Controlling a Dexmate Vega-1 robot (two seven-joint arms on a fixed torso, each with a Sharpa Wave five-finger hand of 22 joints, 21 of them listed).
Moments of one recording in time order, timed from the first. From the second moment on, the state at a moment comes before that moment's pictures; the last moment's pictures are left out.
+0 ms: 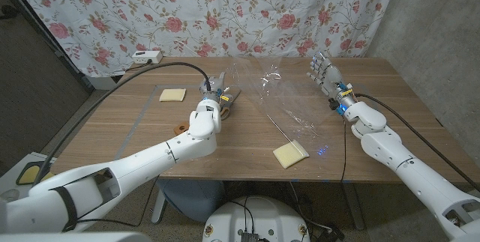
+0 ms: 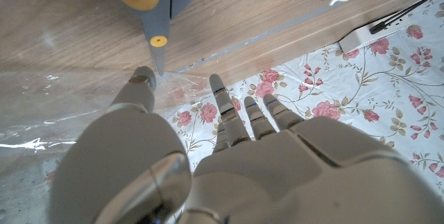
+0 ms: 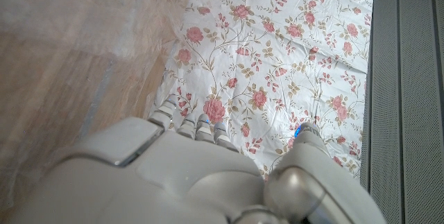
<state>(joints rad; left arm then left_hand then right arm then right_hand) 0.57 0.58 1.01 -1.74 0.77 0.96 0.06 0.72 -0.06 0.48 -0.15 0.18 -0.06 -0.07 0.20 0.18 0.58 -0.14 0.29 0.30 0.16 -0.05 0.20 0.17 0.08 0.02 0.18 0.17 -0.89 -0.60 -0.33 -1.41 0.70 0.34 0.18 0.23 0.03 0.22 -0.09 0.18 -0.11 0.08 0.19 0.19 -0.09 0.10 0.22 0.22 -0.17 0.08 0.20 0.23 -0.02 0.14 0.19 0.17</state>
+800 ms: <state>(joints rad) 0.56 0.55 1.03 -1.68 0.73 0.96 0.08 0.72 -0.05 0.48 -0.15 0.18 -0.06 -0.07 0.20 0.18 0.60 -0.15 0.30 0.31 0.18 -0.06 0.20 0.17 0.09 0.02 0.19 0.17 -0.88 -0.60 -0.33 -1.39 0.71 0.34 0.19 0.23 0.04 0.23 -0.11 0.18 -0.11 0.08 0.19 0.19 -0.09 0.10 0.22 0.22 -0.17 0.08 0.20 0.23 -0.02 0.14 0.19 0.17</state>
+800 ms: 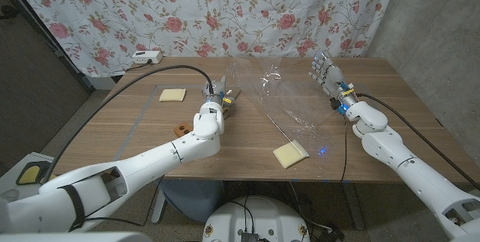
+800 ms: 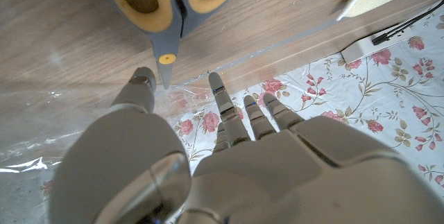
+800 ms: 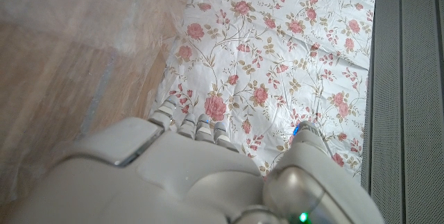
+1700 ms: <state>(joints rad) 0.55 0.53 1.05 -1.65 0.71 0.96 0.11 0.74 -0.04 0.47 -0.16 0.18 0.05 -0.04 0.22 0.18 0.73 -0.13 0.33 0.34 0.24 -0.09 0.21 0.17 0.11 -0.01 0.19 0.17 -0.88 -0.59 -0.33 -1.39 0.71 0.34 0.19 0.23 0.05 0.23 -0.12 0.18 -0.11 0.07 0.19 0.19 -0.09 0.10 0.21 0.22 -0.17 0.08 0.21 0.22 -0.02 0.14 0.19 0.17</state>
